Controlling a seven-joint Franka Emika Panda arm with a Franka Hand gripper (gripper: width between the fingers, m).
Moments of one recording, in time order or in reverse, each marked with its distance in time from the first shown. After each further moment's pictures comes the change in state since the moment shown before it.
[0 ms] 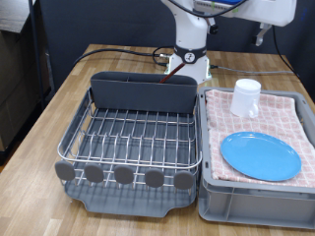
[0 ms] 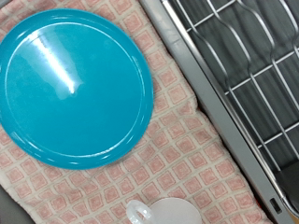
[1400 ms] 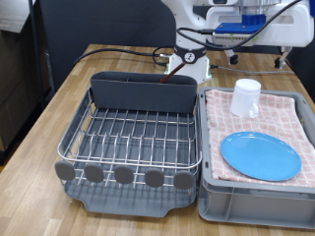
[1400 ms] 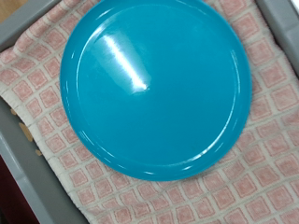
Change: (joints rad) arm 0.001 0.047 0.030 -0.155 0.229 0.343 -0.143
